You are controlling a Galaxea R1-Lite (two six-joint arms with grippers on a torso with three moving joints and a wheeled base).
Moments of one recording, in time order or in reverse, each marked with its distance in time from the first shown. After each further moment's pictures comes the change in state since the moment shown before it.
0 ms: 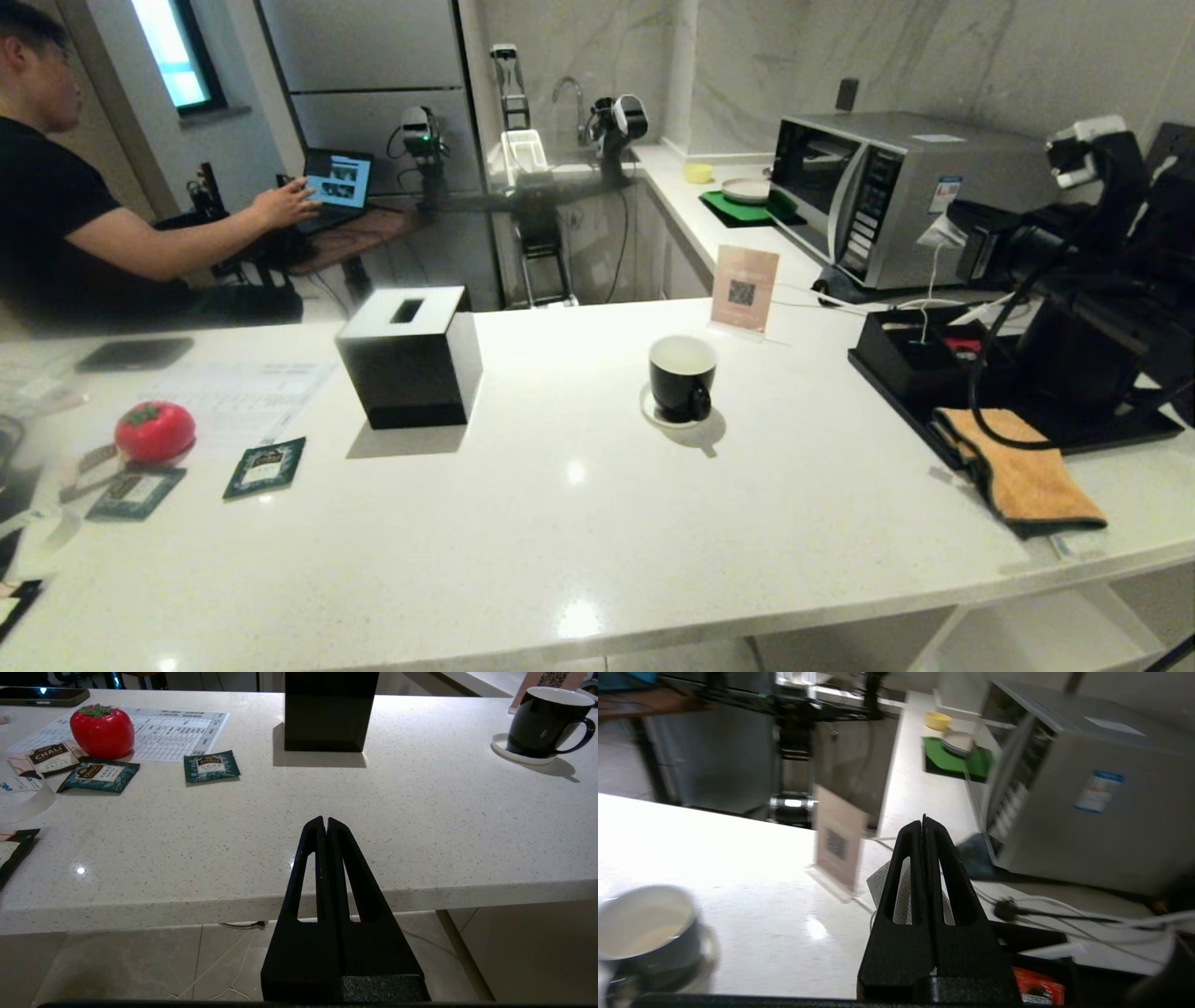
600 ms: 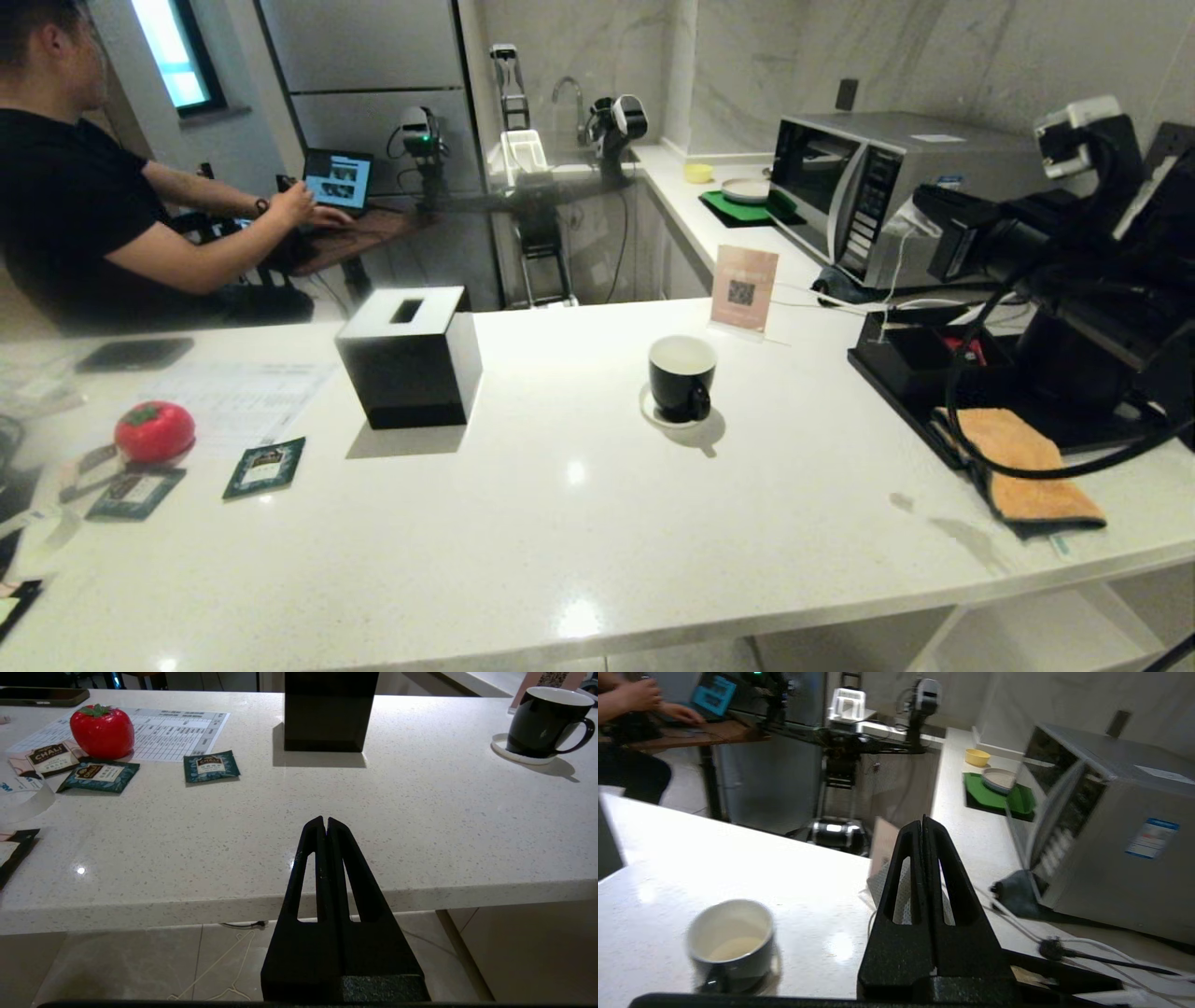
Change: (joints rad) left arm 0.000 0.000 0.000 0.000 0.000 0.000; right arm 0.126 -0.054 0.056 -0.070 -0.002 0.000
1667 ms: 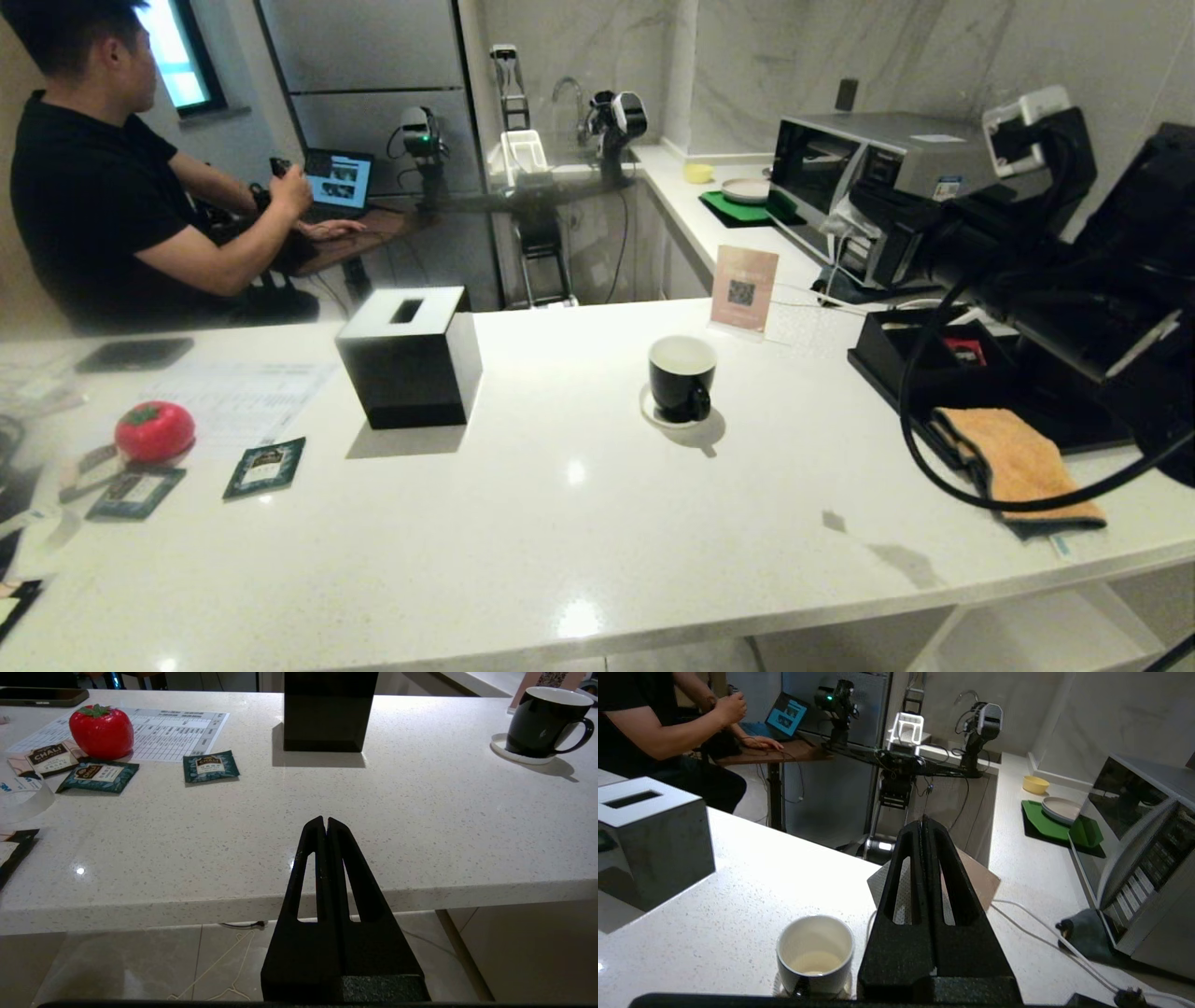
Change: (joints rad) left arm 0.000 0.000 0.000 0.000 0.000 0.000; right arm 0.154 -0.004 0.002 -0.035 -0.001 0.002
